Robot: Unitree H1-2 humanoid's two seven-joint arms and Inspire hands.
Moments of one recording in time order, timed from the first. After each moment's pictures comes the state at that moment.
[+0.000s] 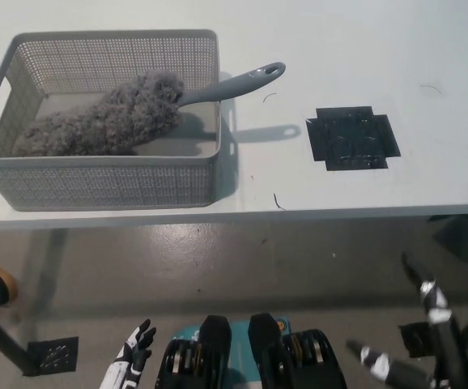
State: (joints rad) left_arm 0.15 0.10 -0.09 0.23 0.13 -0.36 0.02; right_arm 0.16 -0.10 0.13 -0.29 -0.29 -0.31 -0.08
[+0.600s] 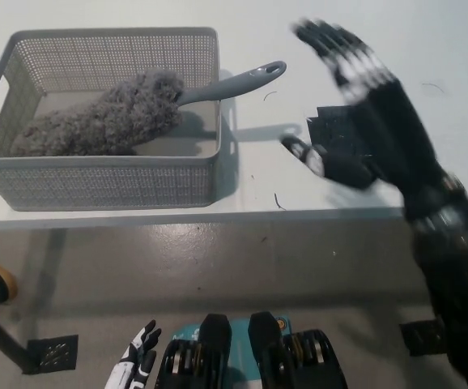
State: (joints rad) left_arm 0.14 0.10 -0.11 0.24 0.13 -0.36 0.01; right_arm -0.63 -0.16 0.21 -0.24 -0.66 -0.05 0.22
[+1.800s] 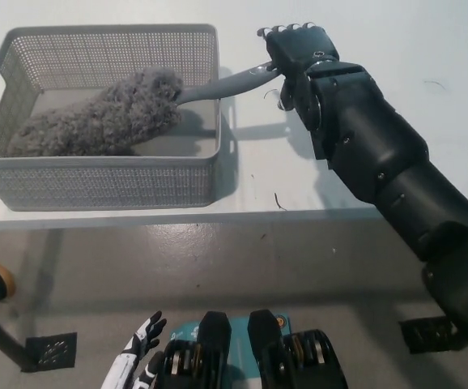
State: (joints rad) left_arm 0.12 0.16 -0.14 0.22 0.15 -0.42 0.00; right_arm -1.21 -0.09 0.53 0.87 -0.94 0.32 0.30
